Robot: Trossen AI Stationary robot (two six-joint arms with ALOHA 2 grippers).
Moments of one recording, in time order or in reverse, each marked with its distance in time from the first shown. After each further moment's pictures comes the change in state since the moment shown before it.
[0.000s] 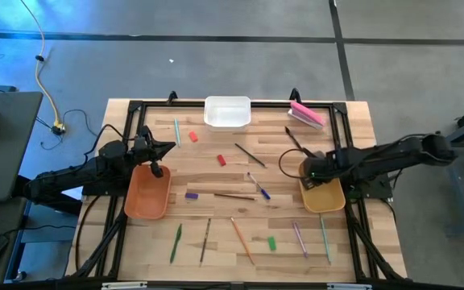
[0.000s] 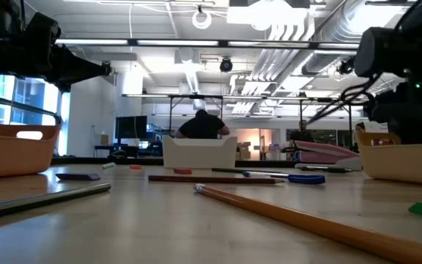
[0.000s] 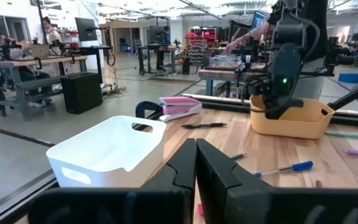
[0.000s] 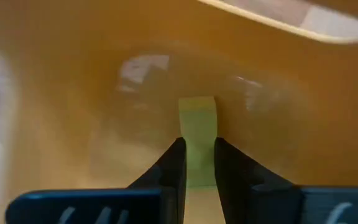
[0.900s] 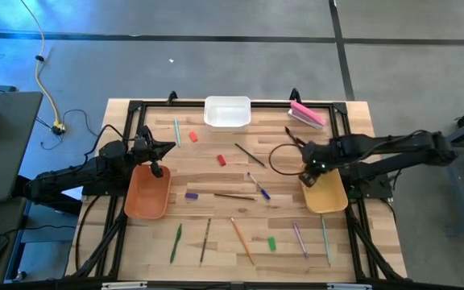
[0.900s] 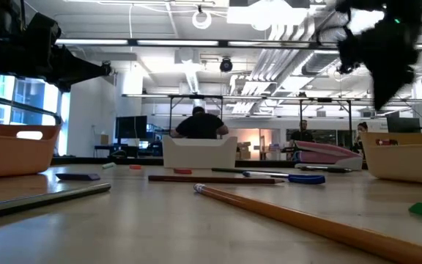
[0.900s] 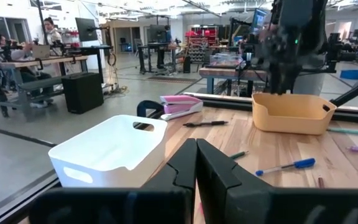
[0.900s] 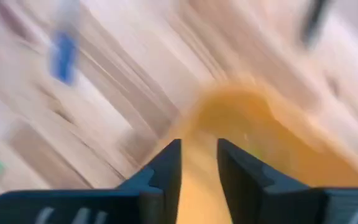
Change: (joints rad) left arm 0.000 0.000 0.000 -0.006 -0.002 0.016; right arm -0.010 -0.002 0.403 -0.200 0.012 -0.395
